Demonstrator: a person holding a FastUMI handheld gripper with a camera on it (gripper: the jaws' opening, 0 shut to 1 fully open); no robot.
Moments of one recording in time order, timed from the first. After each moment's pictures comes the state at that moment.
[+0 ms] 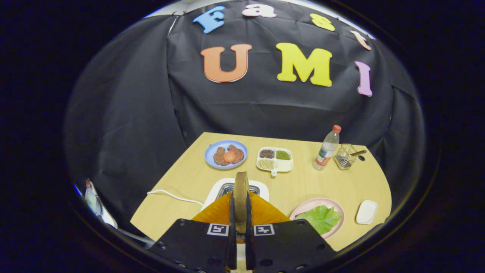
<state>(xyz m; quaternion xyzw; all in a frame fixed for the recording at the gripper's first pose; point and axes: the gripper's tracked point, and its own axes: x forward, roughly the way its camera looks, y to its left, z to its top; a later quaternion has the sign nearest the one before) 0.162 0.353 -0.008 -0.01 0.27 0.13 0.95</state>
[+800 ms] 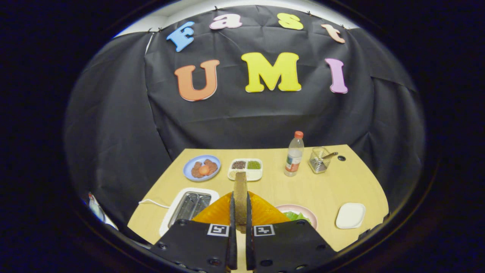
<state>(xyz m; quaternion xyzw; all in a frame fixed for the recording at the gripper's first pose) 0.184 0.216 -0.021 0.03 0.26 0.08 0.96</state>
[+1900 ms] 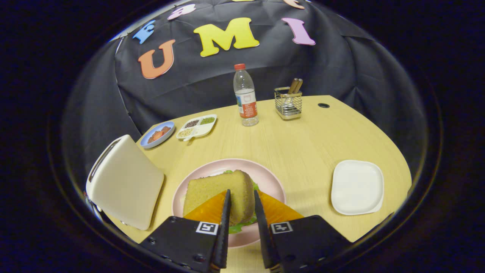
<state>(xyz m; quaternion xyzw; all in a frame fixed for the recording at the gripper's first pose) 0.200 0.077 -0.203 0.07 0.31 0.04 0.95</state>
